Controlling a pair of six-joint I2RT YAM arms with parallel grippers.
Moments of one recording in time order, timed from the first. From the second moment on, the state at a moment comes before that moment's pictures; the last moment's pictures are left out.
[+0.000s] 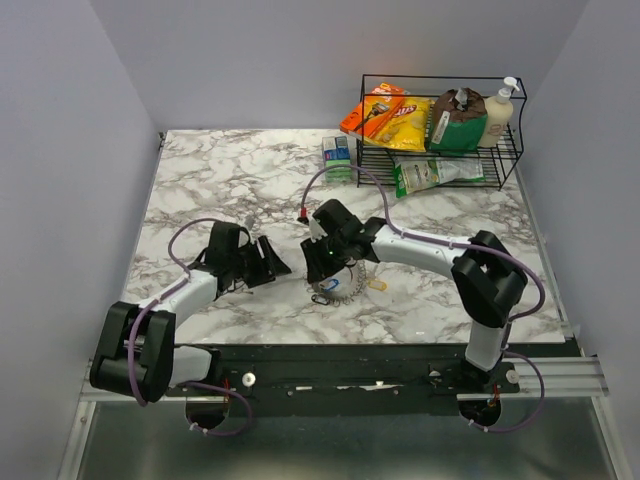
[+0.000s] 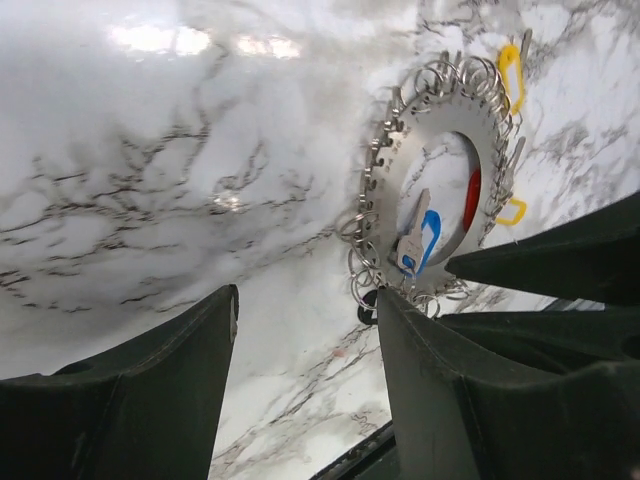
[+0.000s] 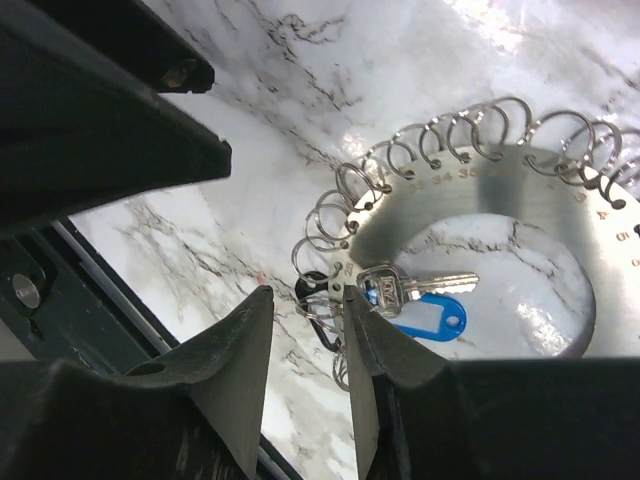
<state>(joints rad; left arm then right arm) -0.26 1.27 0.51 -0.05 0.44 -0.65 0.87 1.84 1.27 -0.39 -0.28 0.29</state>
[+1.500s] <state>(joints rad) -0.13 1.23 0.41 0.06 0.60 -0.71 1.04 1.99 1.41 -0.53 -0.01 0.13</state>
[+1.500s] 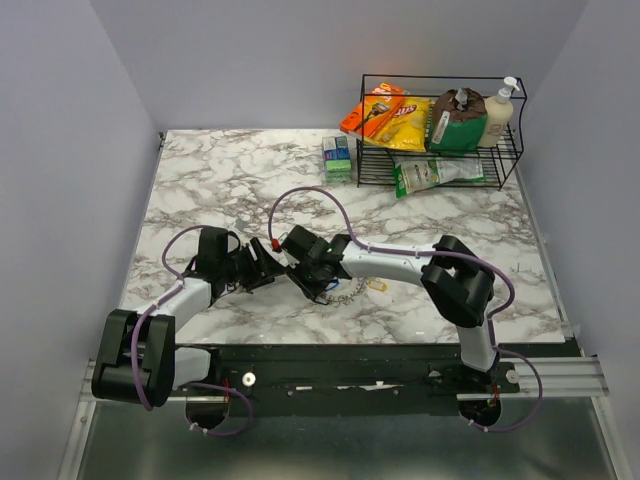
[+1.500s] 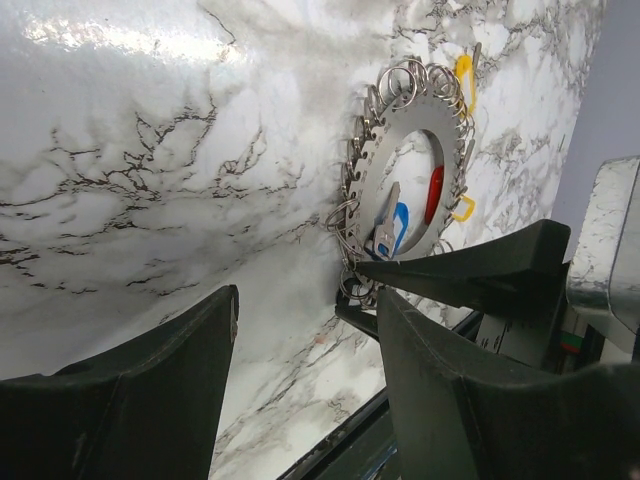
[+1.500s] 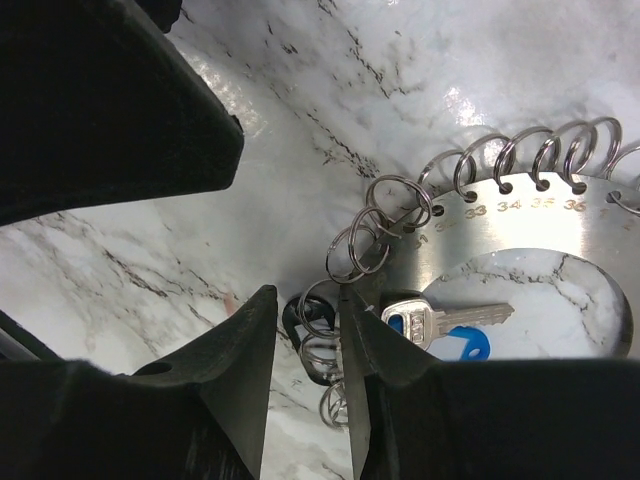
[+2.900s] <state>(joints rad) -0.24 1.19 0.44 -0.06 0.49 -0.65 1.00 1.91 1.39 -0.53 0.10 0.23</state>
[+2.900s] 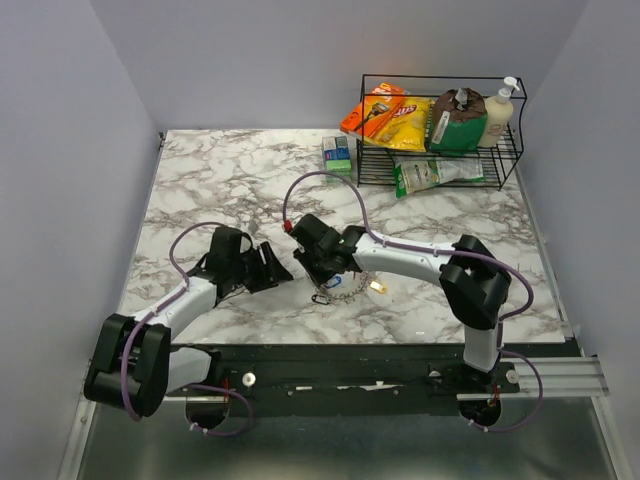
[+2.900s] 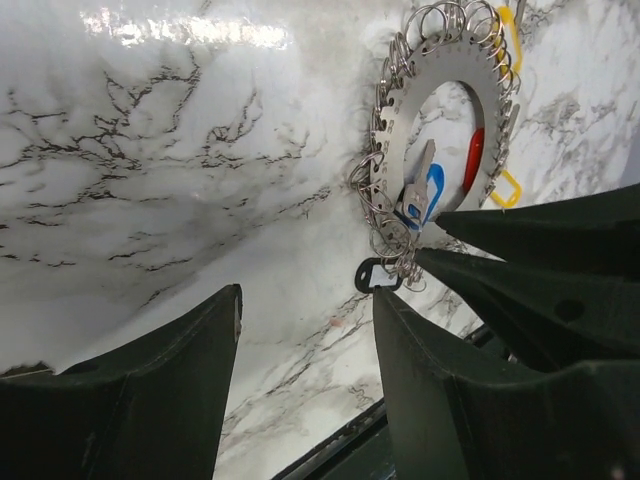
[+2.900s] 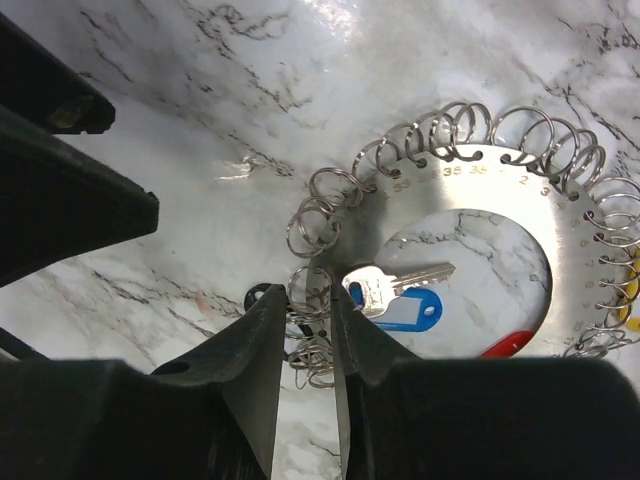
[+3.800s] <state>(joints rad) -0.46 1.30 0.52 -0.06 0.35 -0.68 0.98 1.91 1.32 -0.51 0.03 0.23</state>
